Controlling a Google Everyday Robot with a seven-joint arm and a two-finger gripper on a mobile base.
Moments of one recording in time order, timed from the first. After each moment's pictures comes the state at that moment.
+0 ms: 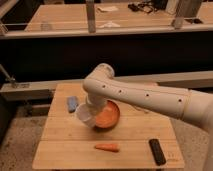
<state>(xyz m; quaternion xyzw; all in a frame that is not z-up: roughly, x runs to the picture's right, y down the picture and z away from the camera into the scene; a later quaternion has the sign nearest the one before) -0.048 0.116 0.718 -0.16 -0.27 -0.67 0.68</state>
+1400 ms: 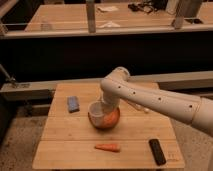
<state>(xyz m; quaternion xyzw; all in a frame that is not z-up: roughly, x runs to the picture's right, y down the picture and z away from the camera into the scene) 0.007 0.118 0.755 -0.16 -0.26 -0.63 0.72</state>
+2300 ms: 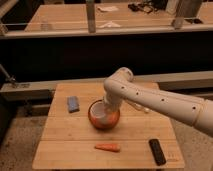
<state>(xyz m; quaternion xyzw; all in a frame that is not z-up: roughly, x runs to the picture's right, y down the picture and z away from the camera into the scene) 0.021 0.117 0.760 -0.17 -0.25 -0.61 0.73</state>
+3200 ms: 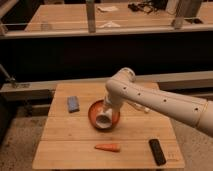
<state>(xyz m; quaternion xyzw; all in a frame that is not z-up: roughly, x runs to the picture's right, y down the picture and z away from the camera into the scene) 0.028 0.115 0.761 -0.17 -0.25 -0.60 0.74</state>
